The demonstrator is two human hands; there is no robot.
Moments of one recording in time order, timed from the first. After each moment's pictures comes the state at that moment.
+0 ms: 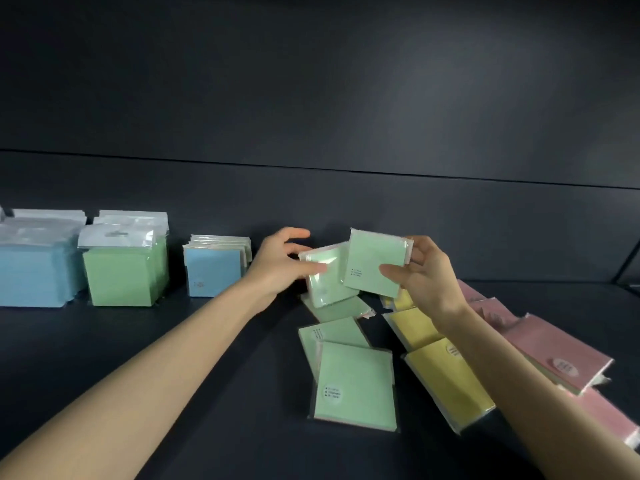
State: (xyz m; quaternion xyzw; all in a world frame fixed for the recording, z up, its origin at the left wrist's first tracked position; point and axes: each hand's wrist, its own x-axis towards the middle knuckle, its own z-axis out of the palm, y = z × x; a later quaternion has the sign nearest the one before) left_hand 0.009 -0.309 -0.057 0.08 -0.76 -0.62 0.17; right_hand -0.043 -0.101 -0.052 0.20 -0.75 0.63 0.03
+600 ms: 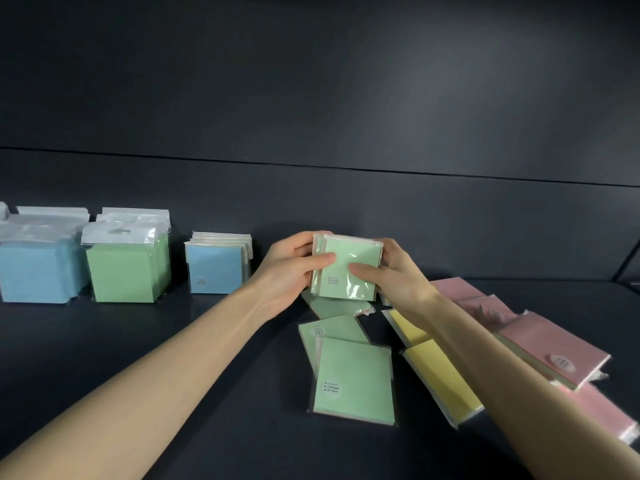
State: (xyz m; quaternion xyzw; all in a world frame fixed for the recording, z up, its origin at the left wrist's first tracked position) left_hand 0.016 -0.294 -0.061 -0.01 -0.61 -0.78 0.11; right_hand -0.040 -0.126 -0.056 0.23 -0.75 0.62 -0.09
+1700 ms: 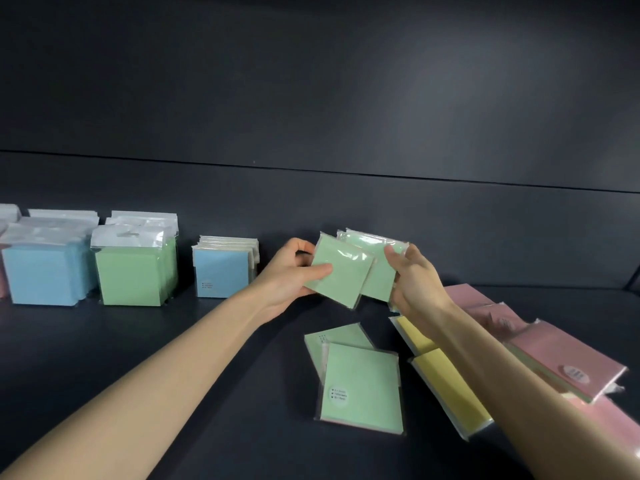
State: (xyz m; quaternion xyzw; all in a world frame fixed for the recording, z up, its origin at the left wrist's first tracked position) left_hand 0.015 -0.305 -0.063 0.06 -0.70 -0.70 0.09; right_hand -0.041 -0.128 -0.056 0.13 -0.66 0.74 -0.11
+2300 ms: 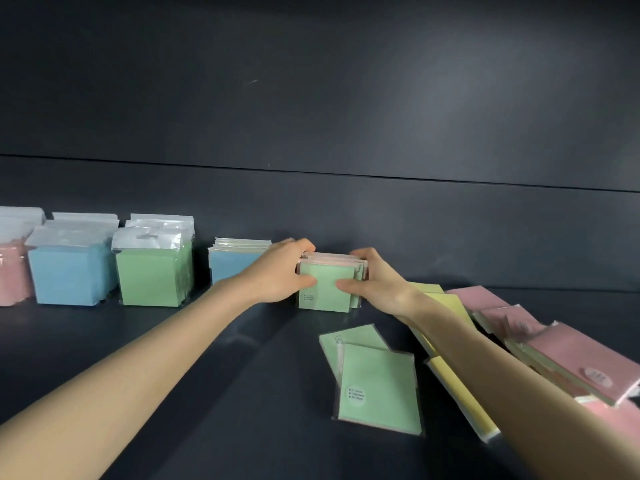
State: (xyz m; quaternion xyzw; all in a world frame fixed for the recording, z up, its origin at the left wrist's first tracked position) left_hand 0.028 -0.339 -0.044 0.02 -0.97 -0.22 0.12; right_hand -0.049 -0.169 -0.065 0.29 -0.81 0.49 -0.11
